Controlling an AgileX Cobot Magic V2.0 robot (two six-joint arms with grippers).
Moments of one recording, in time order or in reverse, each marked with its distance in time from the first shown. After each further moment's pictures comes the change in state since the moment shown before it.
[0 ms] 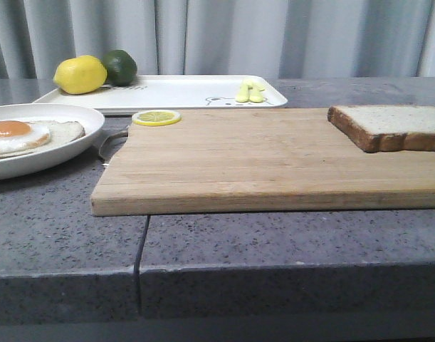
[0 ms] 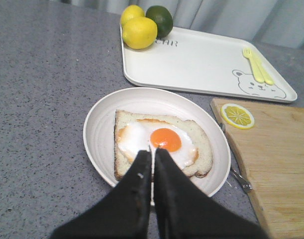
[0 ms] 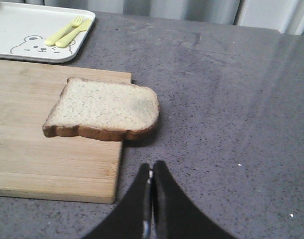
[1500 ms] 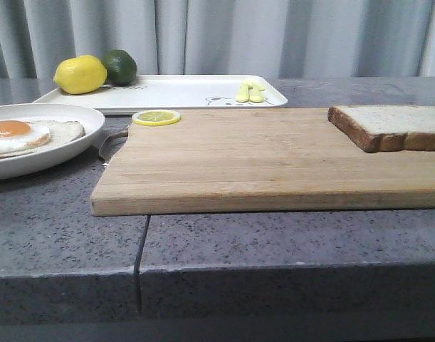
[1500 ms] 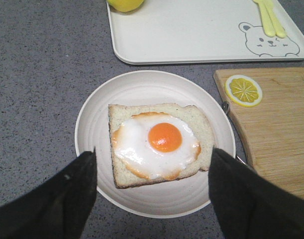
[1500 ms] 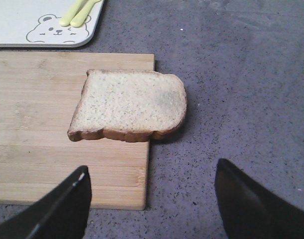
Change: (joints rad) left arm 0.000 0.354 -0.297 -0.003 0.177 0.107; right arm 0.000 0.311 -0.196 0.112 0.079 0.006
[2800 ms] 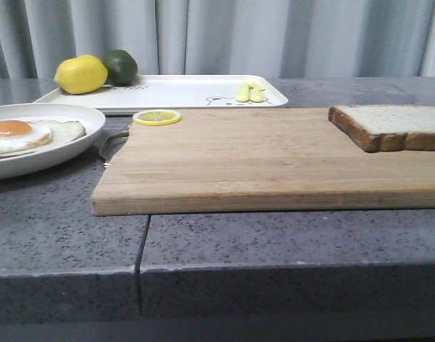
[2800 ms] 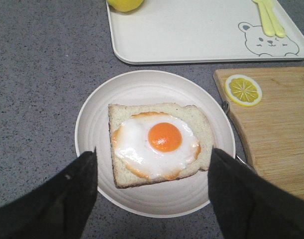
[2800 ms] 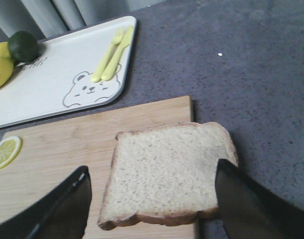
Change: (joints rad) left arm 0.000 0.000 0.000 -0.004 0.000 0.002; right arm -0.306 0.379 -0.002 0.979 -0.149 -0.764
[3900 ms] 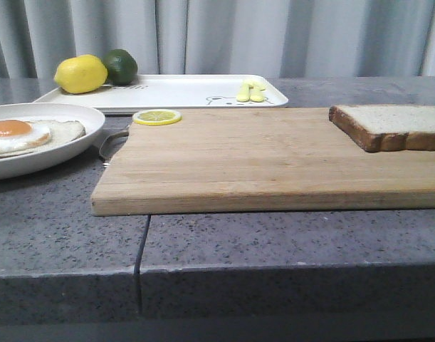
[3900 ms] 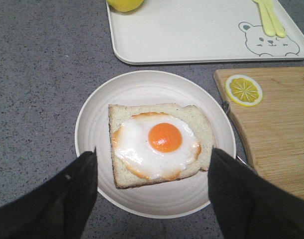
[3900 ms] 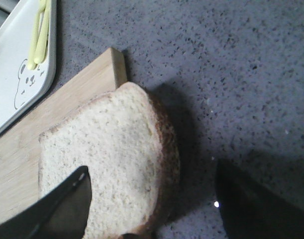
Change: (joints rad) left arm 0.000 0.000 0.000 0.000 0.000 0.002; right arm -0.196 0.436 -0.002 0.302 0.191 -0.188
